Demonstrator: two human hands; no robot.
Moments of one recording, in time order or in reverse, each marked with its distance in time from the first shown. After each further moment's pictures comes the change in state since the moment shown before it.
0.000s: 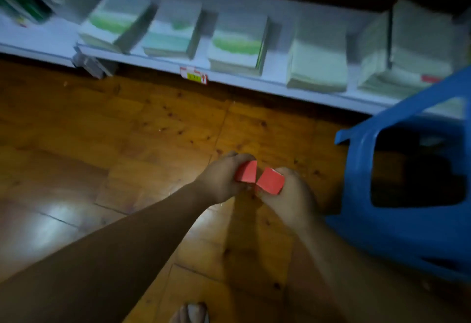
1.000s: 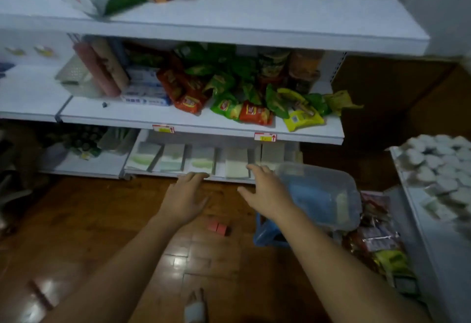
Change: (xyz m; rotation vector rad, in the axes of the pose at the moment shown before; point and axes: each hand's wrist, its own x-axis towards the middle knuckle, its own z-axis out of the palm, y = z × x) left_hand -0.265 0.474 -0.413 0.319 0.206 -0.064; right_hand -0.303 -0.393 -0.533 -0.265 0.023 -0.134
